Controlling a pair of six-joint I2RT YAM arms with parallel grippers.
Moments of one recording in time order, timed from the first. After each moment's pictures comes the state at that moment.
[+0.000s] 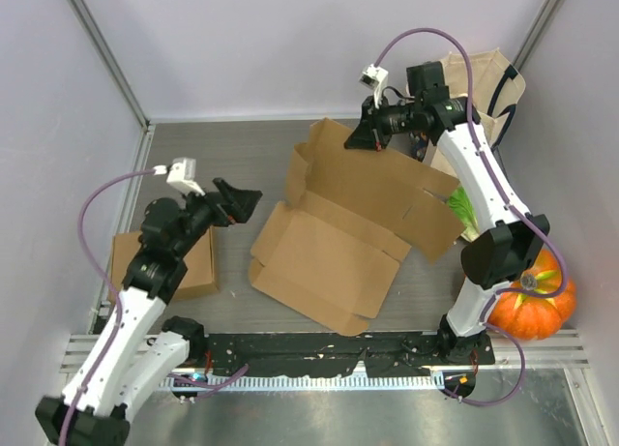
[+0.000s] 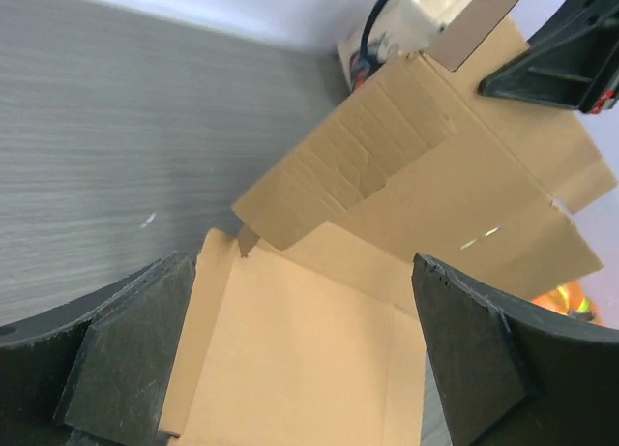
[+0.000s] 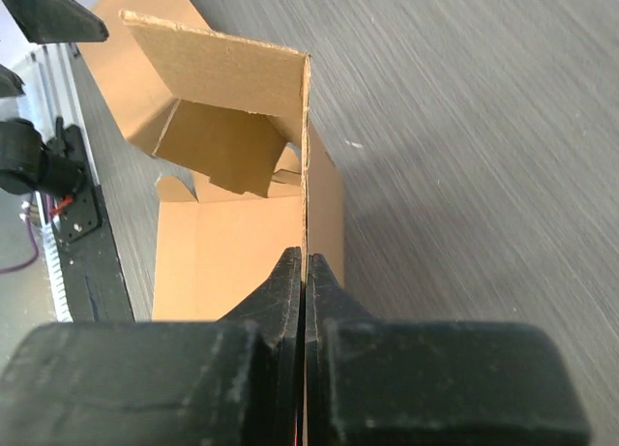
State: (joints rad) left arm -0.29 0.67 0.70 -0.11 0.19 -0.58; right arm 0.27 1.75 1.92 -0.82 -0.89 -0.25
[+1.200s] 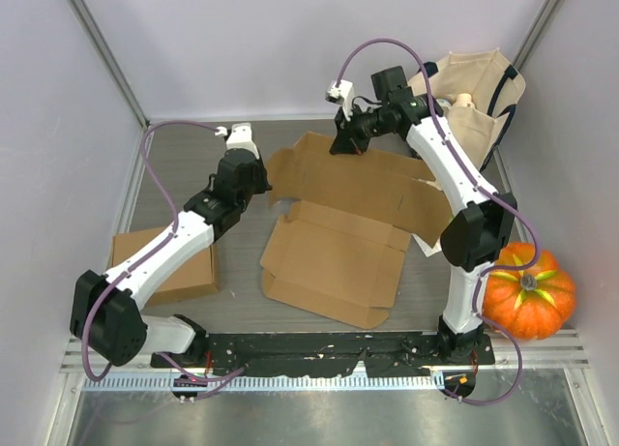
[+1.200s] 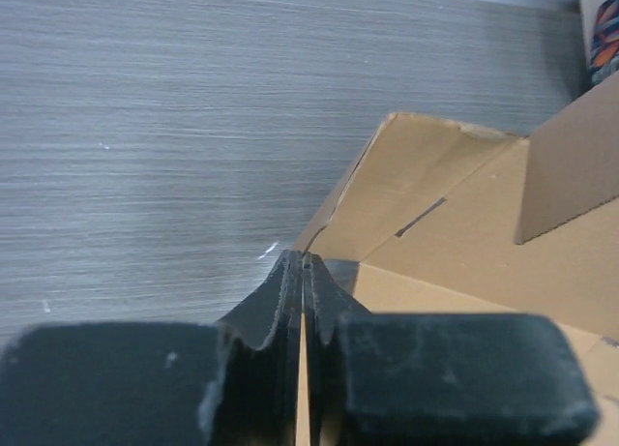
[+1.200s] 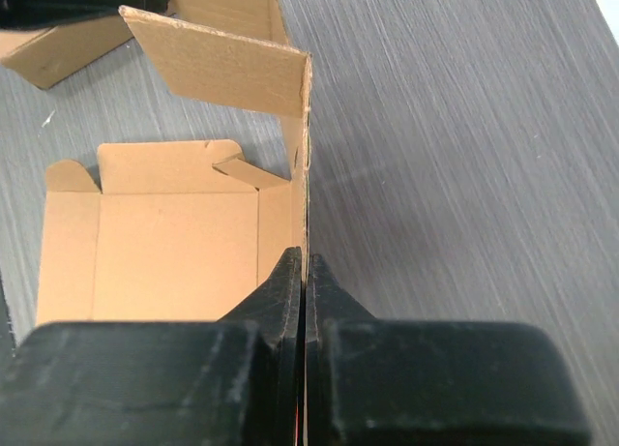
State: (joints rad) left arm -0.55 1.32 1.04 -0.12 -0.35 -0.40; right arm 0.37 1.95 2.05 -0.91 -0.73 -0.52
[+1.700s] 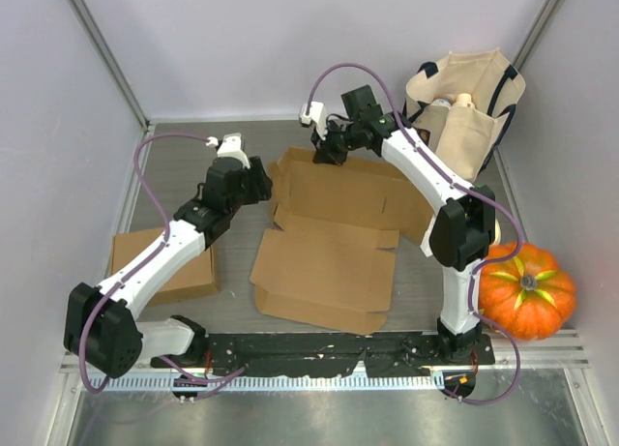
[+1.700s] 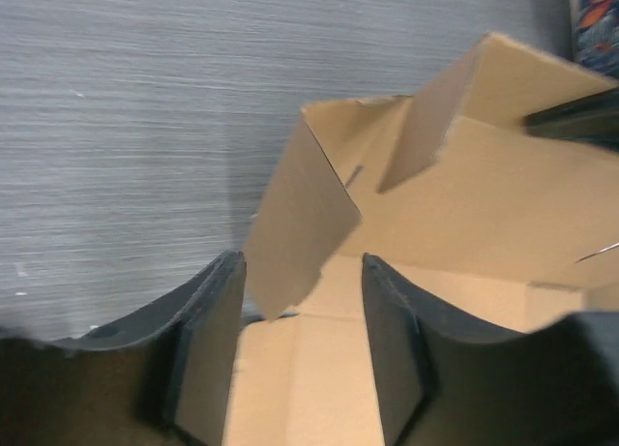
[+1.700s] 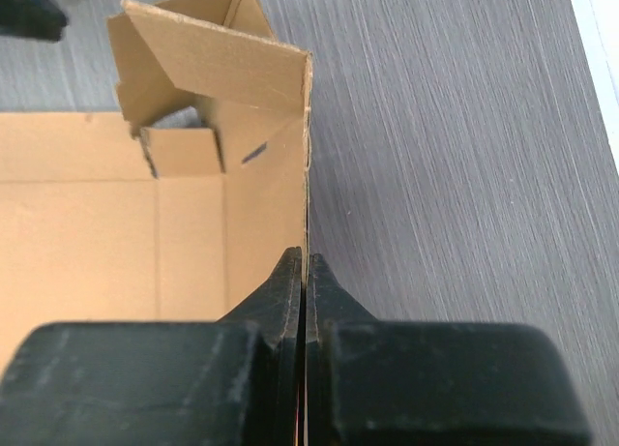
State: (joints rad) left arm -0.48 1.25 0.94 -0.15 -0.22 -0.43; right arm 0.48 2.00 1.95 -0.74 -0.59 -0.66
